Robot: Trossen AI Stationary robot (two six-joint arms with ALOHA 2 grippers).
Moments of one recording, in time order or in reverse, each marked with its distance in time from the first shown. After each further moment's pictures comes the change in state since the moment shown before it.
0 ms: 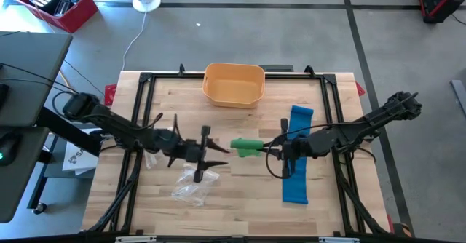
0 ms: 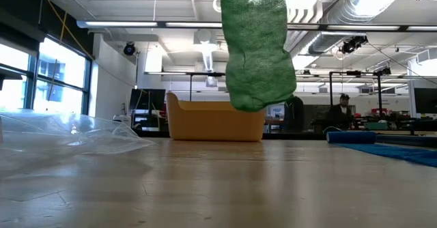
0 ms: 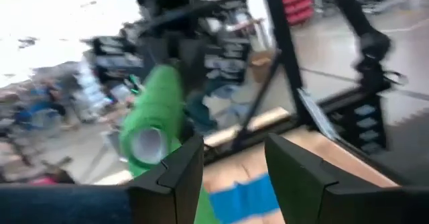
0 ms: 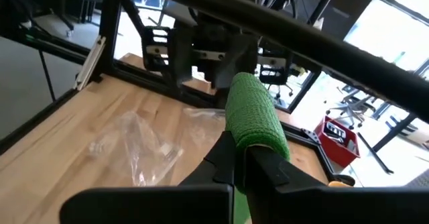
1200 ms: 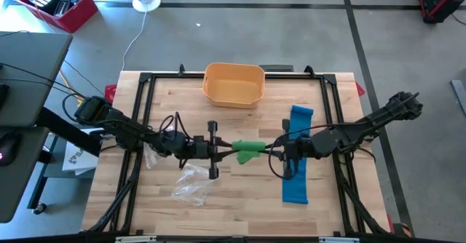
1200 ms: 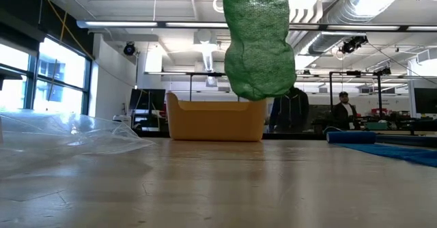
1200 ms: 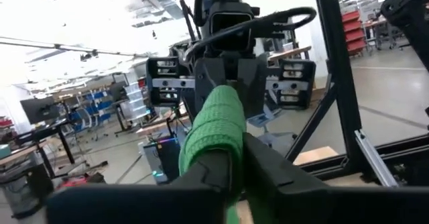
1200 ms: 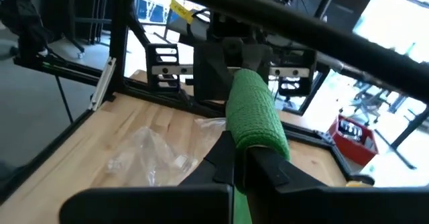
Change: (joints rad) left arm 0.028 0.177 0.095 0.222 -0.103 -0.032; right arm -0.002 -0.003 0.001 -0.007 -0.008 0.107
